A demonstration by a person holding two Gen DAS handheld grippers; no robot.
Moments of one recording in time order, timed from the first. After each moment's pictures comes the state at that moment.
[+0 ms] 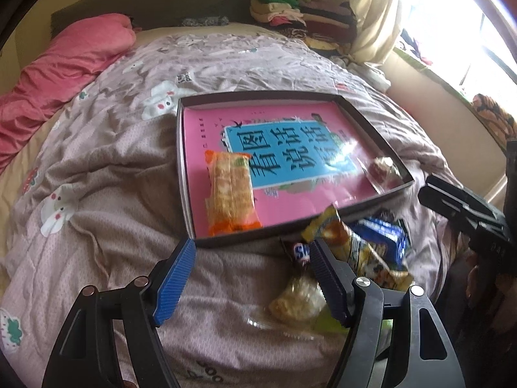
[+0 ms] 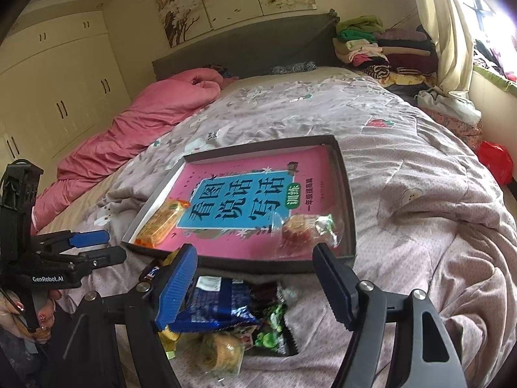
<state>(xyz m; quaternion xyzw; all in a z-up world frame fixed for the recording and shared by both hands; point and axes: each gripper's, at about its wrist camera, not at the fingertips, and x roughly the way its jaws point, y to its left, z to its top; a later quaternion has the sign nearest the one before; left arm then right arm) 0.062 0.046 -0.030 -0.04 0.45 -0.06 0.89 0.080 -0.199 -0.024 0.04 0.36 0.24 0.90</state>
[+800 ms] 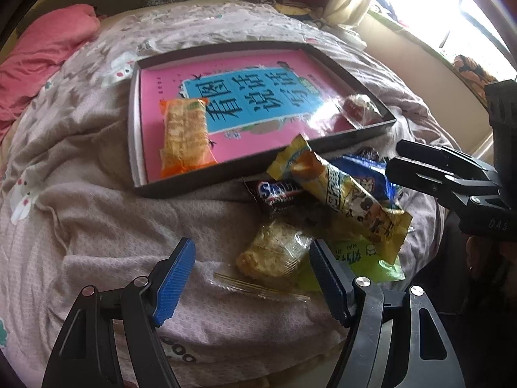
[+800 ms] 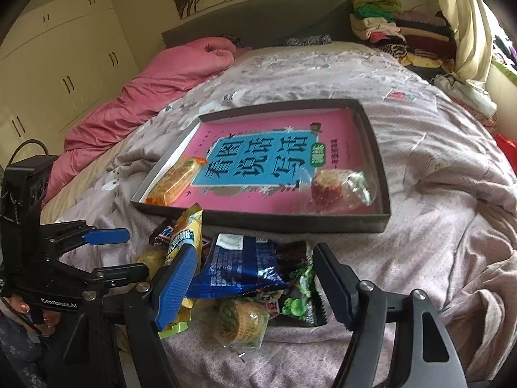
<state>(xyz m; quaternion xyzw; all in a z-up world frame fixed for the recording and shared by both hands) 0.054 0.023 -0.064 -0.01 0.50 -0.12 0.85 0.072 -0.179 -0.047 0.02 0.42 0.27 0.87</state>
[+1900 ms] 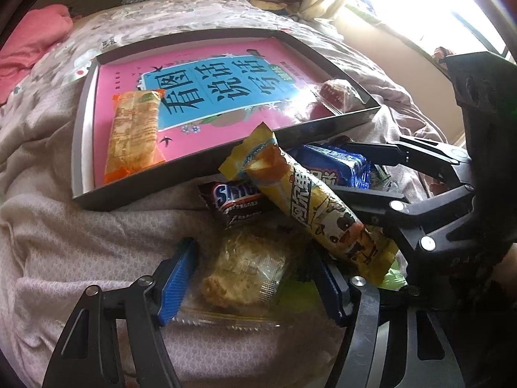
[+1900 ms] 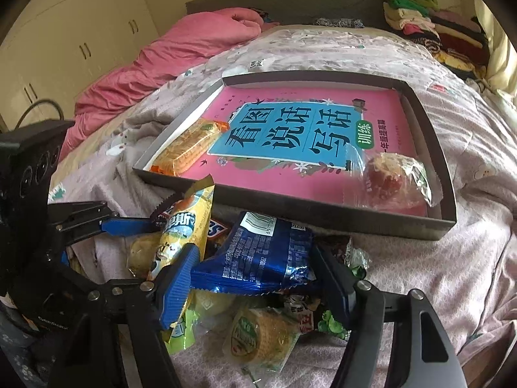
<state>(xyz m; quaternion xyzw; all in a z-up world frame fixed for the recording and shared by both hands) 0.067 0.004 -0.086 -0.01 0.50 -0.18 0.85 0.085 -0.140 -0.075 -0.04 0.45 0.31 0.84</state>
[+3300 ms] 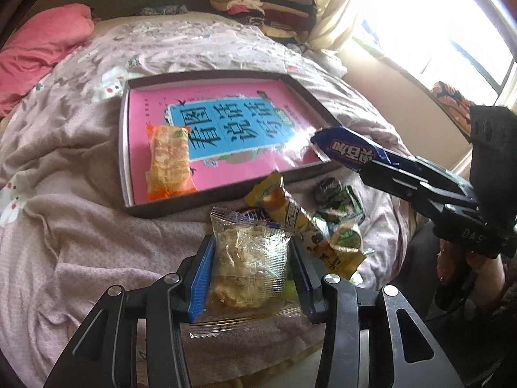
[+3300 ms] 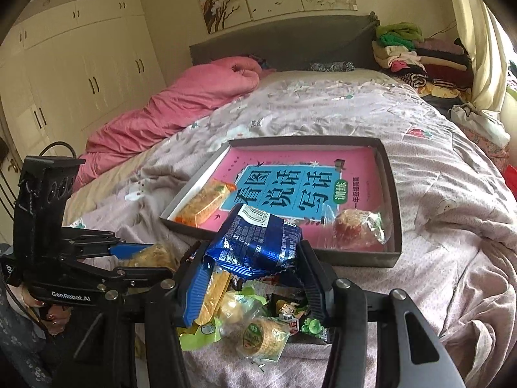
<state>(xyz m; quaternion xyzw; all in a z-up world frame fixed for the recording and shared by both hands) 0.043 0.032 -0.034 -0.07 0.46 -0.17 0.87 0.060 -0.173 -0.016 0.01 0.35 0.31 0.88</state>
